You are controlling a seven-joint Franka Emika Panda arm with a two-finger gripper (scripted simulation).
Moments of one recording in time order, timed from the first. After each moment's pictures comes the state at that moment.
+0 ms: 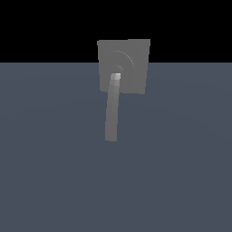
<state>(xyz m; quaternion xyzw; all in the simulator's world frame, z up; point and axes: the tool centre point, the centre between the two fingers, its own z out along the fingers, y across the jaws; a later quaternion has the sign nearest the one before) -0.146 0.234 0.558 0.10 0.46 -0.44 0.76</state>
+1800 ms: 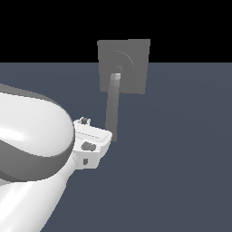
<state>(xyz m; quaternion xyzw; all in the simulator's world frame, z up) -0.062 0.102 0.112 -0.67 0.12 -0.73 0.01</state>
